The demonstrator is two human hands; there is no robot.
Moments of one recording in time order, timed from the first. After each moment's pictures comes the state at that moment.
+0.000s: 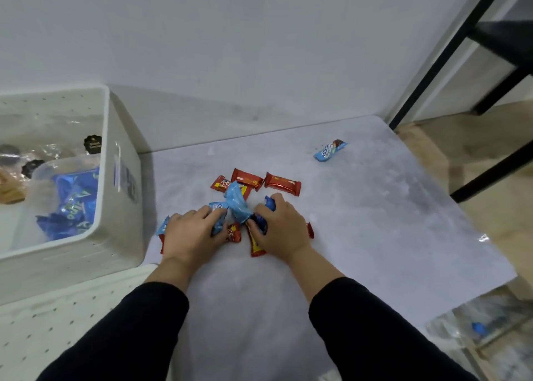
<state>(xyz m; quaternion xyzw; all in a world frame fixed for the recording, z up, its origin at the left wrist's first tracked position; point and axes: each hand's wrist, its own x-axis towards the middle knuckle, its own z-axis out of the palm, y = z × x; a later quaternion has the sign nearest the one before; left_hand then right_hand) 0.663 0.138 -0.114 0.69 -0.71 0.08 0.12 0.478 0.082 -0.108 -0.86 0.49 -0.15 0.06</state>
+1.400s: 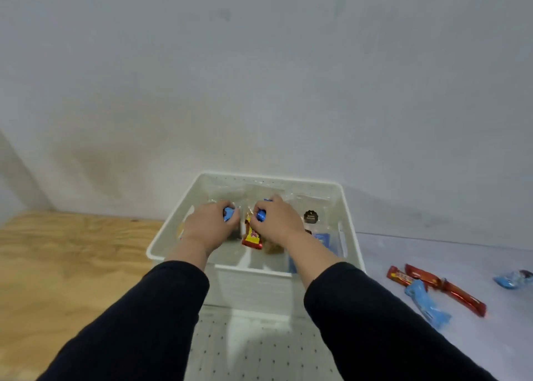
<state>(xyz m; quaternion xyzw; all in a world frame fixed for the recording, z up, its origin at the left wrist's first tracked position) 0.969 0.280 0.060 0.88 -0.42 -0.02 0.24 0.847 0.171 0.061 -0.91 0.32 -0.13 0.22</state>
